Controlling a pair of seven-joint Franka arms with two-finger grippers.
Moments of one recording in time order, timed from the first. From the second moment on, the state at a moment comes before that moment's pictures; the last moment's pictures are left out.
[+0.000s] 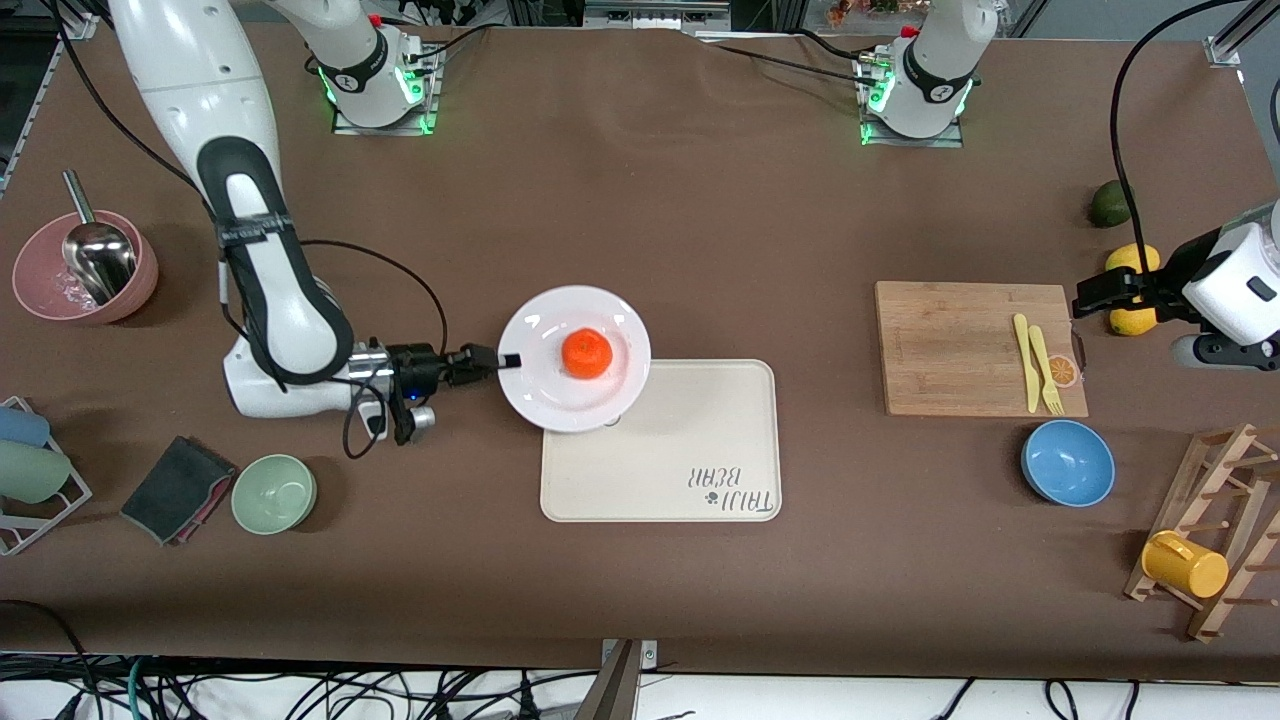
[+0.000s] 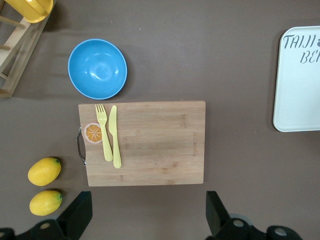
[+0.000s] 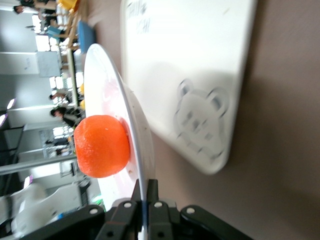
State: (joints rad) left arm 0.02 0.21 0.01 -1.47 -0.01 1.55 0.05; right arm 0.23 0.73 -0.03 -1.63 1.17 1.89 -0.67
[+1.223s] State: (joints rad) left arm 0.01 0.23 0.01 -1.47 -0.01 1.55 0.05; right arm 0.24 1.00 0.14 -1.22 0.91 2.16 -0.51
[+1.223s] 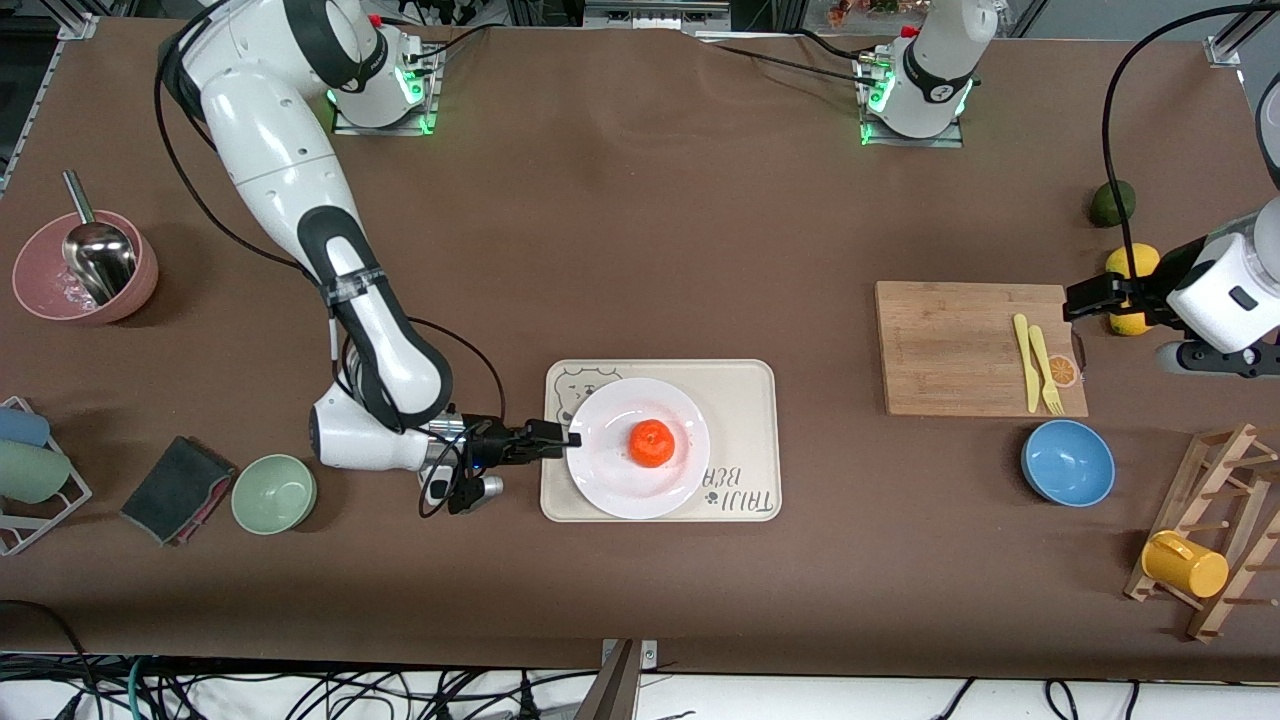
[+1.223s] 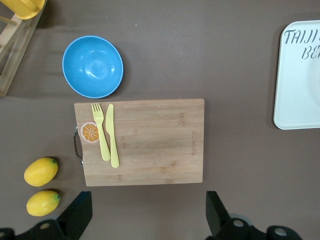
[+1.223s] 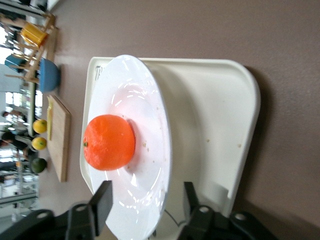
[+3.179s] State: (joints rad) left arm 0.00 0.25 0.00 -1.47 -0.01 1.55 0.05; right arm -0.03 0.05 0.01 -1.52 -0.04 1.63 -0.01
